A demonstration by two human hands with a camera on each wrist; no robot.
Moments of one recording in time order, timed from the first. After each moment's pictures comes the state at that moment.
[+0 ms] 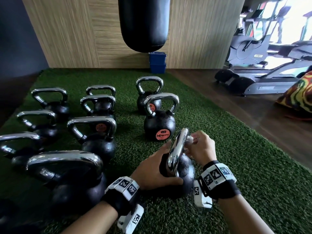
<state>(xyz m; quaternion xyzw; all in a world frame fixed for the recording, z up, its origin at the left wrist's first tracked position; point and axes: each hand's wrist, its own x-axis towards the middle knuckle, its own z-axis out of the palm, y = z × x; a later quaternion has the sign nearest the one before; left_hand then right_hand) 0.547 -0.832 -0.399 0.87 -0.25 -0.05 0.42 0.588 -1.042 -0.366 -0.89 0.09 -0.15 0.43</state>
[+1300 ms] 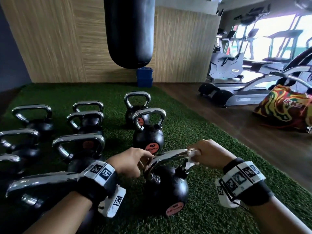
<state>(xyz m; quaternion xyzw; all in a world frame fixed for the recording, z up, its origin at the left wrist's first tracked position) 0.583 -0.805 -0.301 0.94 -0.22 -0.16 0.19 0.554 -1.094 -0.273 -0.98 -0.12 0.02 0.14</state>
